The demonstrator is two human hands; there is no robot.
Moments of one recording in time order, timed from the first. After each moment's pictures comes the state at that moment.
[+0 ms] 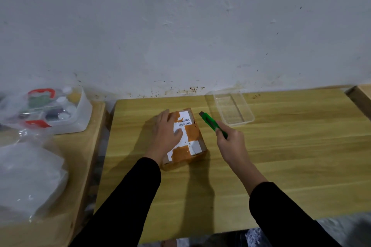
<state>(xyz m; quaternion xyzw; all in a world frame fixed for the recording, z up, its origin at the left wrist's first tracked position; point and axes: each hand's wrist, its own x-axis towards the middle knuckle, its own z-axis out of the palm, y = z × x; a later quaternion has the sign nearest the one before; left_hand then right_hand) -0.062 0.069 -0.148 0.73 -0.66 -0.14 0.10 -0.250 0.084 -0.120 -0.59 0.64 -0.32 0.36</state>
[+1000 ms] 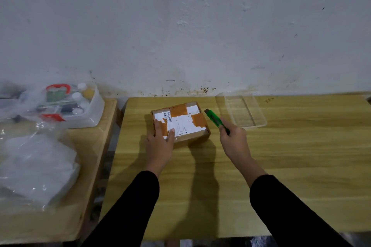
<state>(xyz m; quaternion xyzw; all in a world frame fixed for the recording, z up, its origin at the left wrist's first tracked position) -0.046 0.102 -0.180 0.85 -0.42 -0.26 0.20 -0.238 0.065 -0.132 -0.62 0.63 -0.31 0.35</state>
